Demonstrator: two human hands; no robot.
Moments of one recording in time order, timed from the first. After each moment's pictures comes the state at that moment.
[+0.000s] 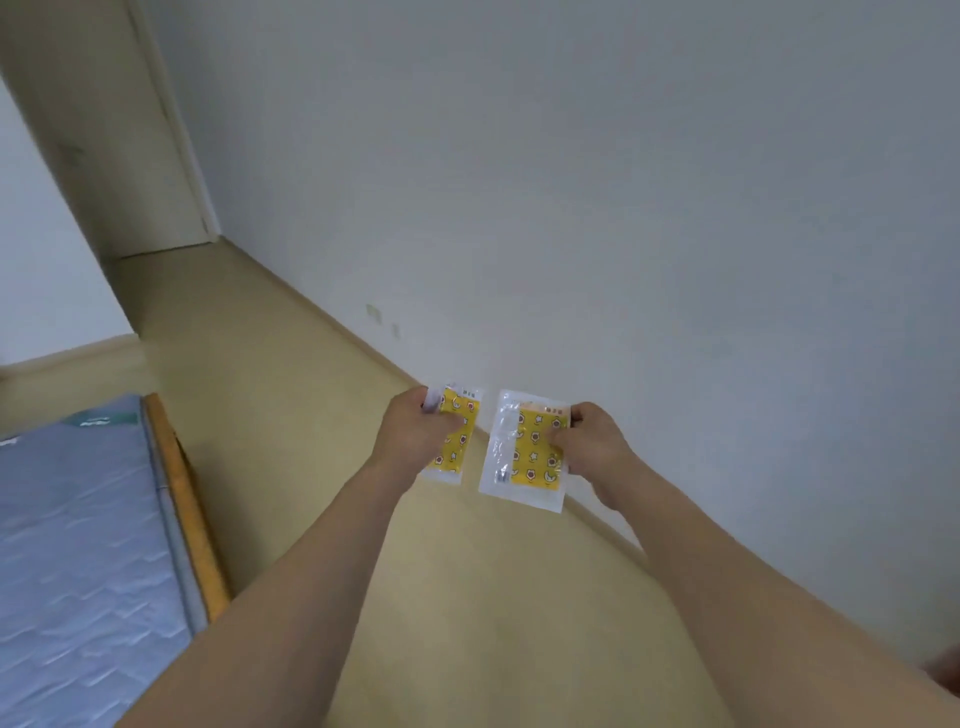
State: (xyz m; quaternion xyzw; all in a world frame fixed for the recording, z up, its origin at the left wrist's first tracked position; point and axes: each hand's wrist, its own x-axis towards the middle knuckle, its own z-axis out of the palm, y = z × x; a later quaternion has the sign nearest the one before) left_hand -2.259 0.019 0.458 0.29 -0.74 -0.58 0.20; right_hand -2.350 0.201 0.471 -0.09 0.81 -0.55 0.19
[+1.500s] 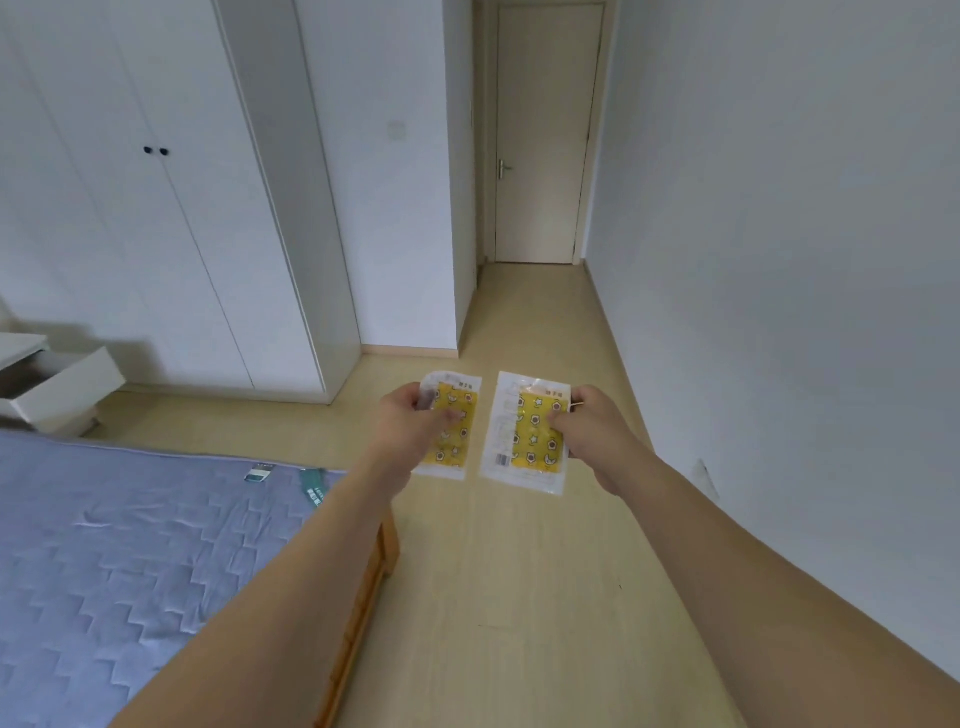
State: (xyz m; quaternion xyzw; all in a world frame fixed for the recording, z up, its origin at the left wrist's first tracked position) left_hand -2.622 -0.853 0.485 0.56 -0.52 -0.48 0.43; right_hand -2.829 -0.824 0.485 -0.43 0.66 -0.46 0.40
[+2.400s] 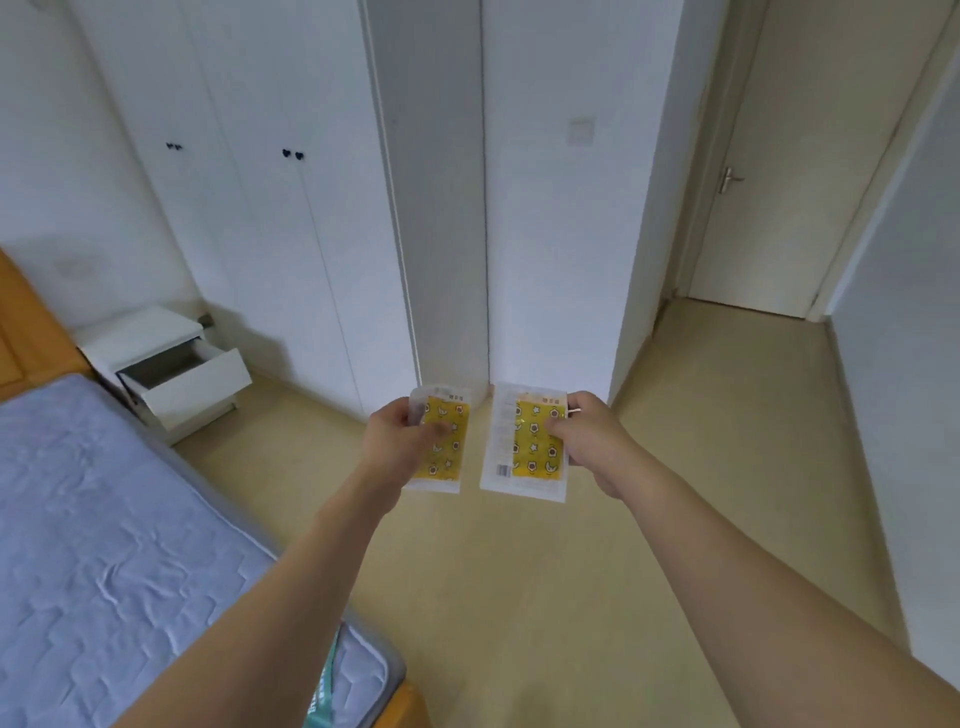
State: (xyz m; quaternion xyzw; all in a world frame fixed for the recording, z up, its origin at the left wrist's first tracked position) left_hand -2.567 -1.461 0.459 0.65 -0.38 -0.38 0.54; right_hand -2.775 -1.531 0.470 -0.57 0.56 -0.32 0.51
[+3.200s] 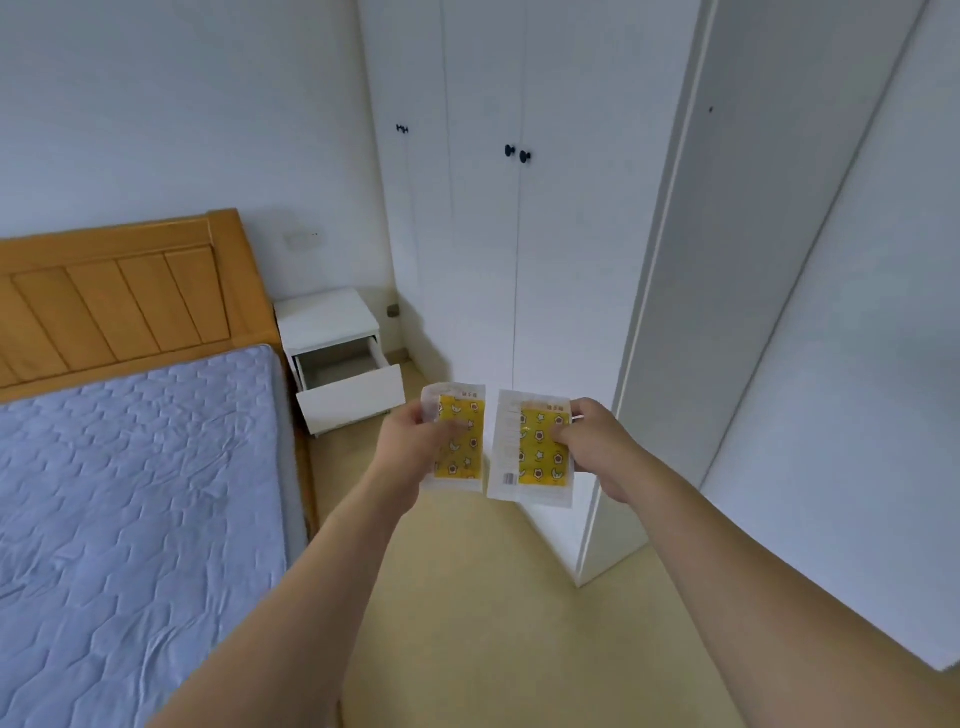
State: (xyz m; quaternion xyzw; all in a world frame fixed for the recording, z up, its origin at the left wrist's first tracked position) left_hand -2.150 -1.872 0.437 0.70 -0.16 -0.27 0.64; right_hand -2.281 -2.034 0.436 -0.69 0.40 -0.15 0.59
